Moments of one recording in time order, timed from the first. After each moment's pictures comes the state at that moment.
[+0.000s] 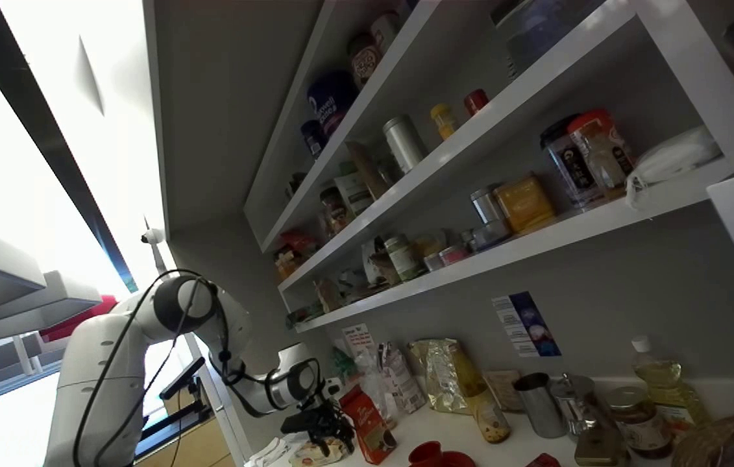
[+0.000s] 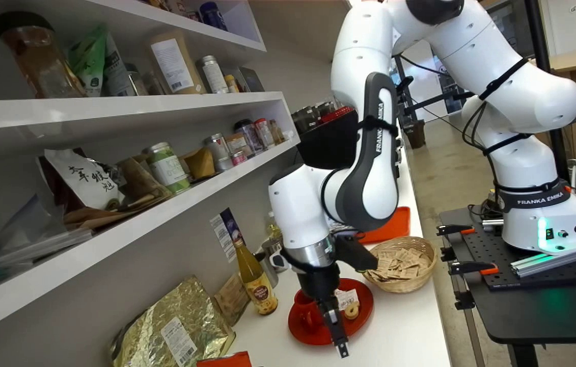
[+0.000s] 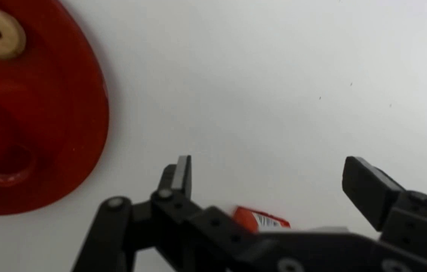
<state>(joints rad) 0.38 0.40 0.28 -2.16 -0.13 2.64 0.28</state>
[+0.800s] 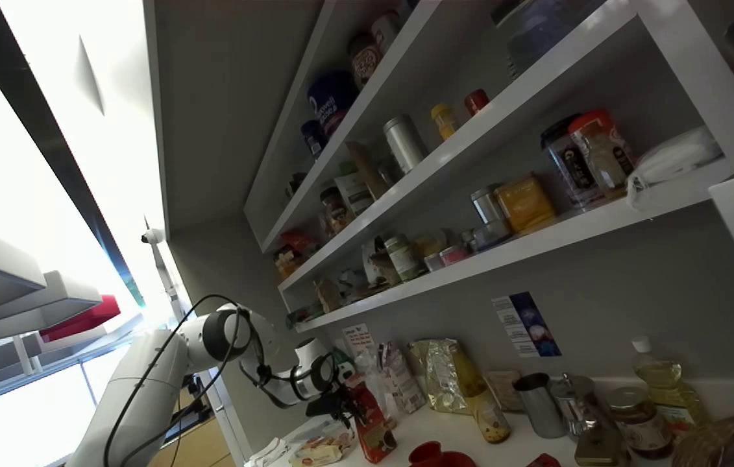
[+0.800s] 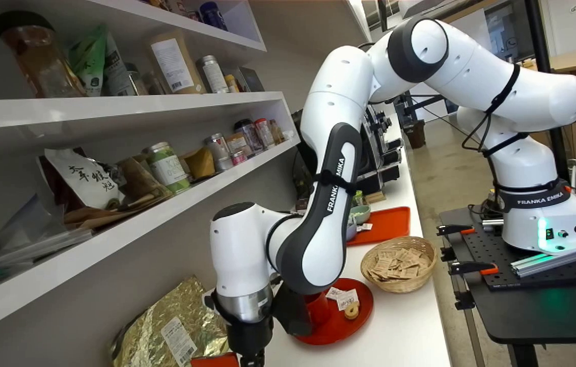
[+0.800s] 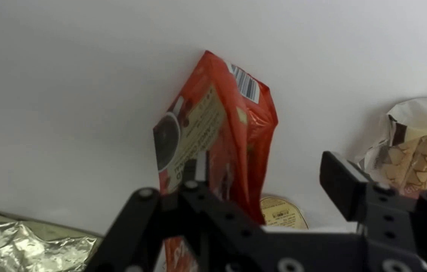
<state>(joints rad) 0.58 0.74 0.13 -1.64 -0.15 2.67 0.29</state>
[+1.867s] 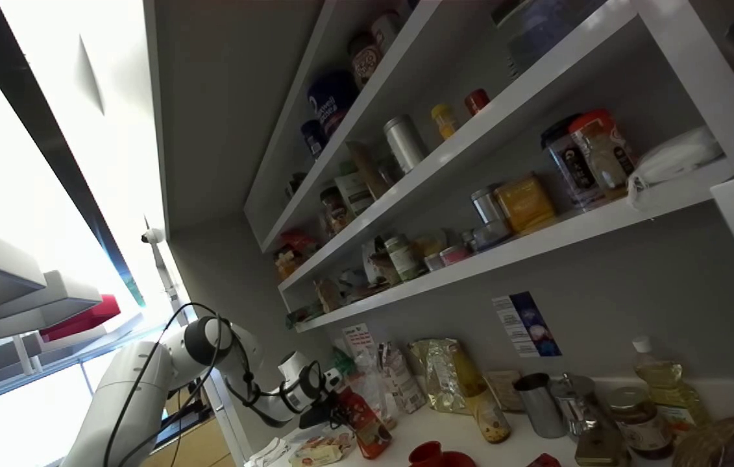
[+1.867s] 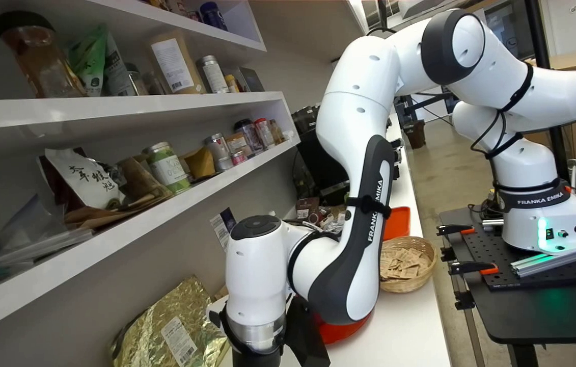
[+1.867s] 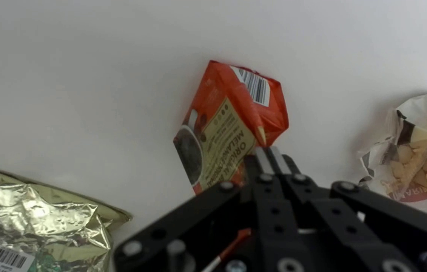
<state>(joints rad) 0.86 0.76 -0.14 -1.66 -0.21 2.79 0.46</state>
